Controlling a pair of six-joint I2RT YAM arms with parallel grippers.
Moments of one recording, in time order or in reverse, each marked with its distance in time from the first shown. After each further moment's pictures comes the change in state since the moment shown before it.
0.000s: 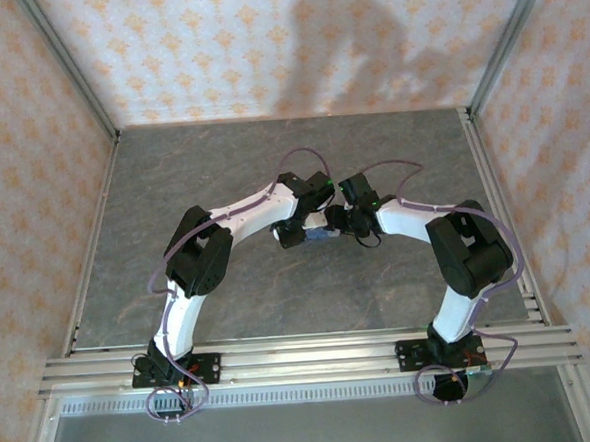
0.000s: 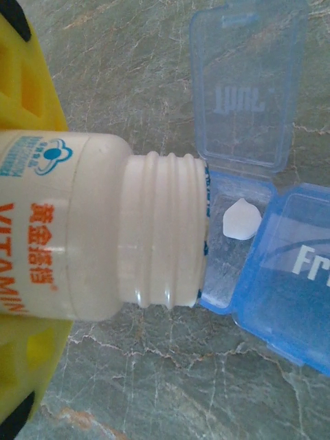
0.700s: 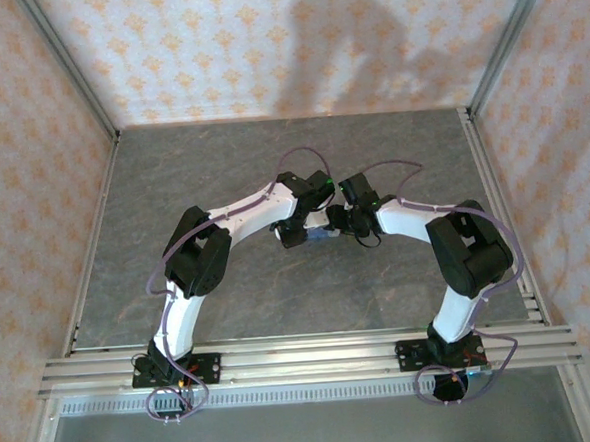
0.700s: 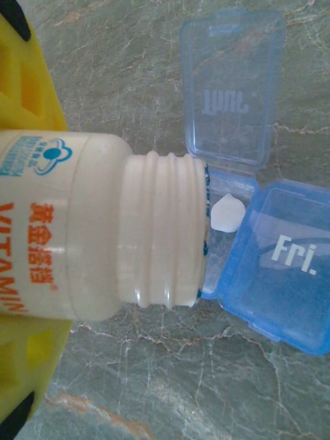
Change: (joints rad) left arm 0.000 -0.009 -0.001 0.013 0.021 0.001; right arm 0.000 0.000 0.000 0.000 0.000 0.007
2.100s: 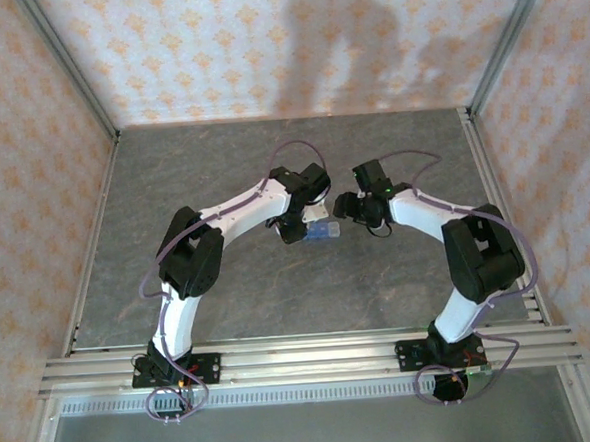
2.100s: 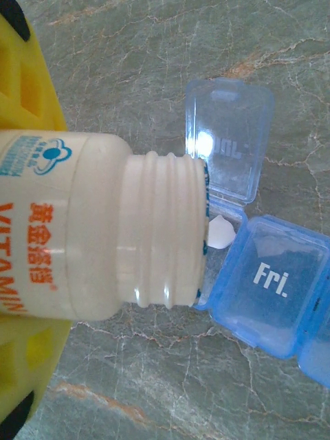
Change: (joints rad) left arm 0.028 -0.036 0.000 0.024 0.056 -0.007; right arm -0.100 -0.067 0.063 -0.142 0.011 -0.002
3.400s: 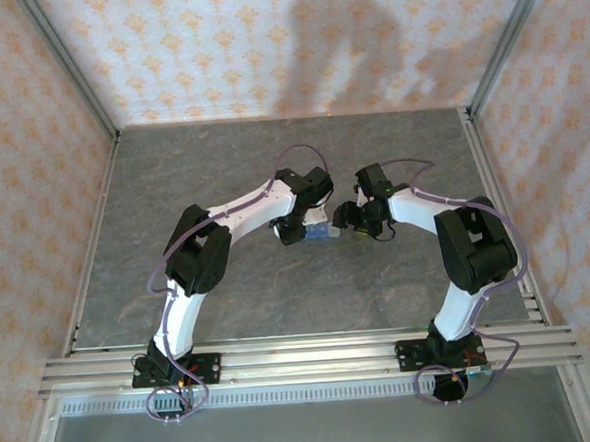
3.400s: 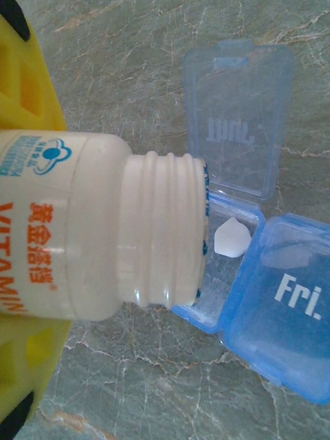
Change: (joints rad) left arm -0.009 0.051 0.028 -0.038 -0.057 0.012; right arm -0.025 0.072 -0.004 -0.045 -0.165 -0.093
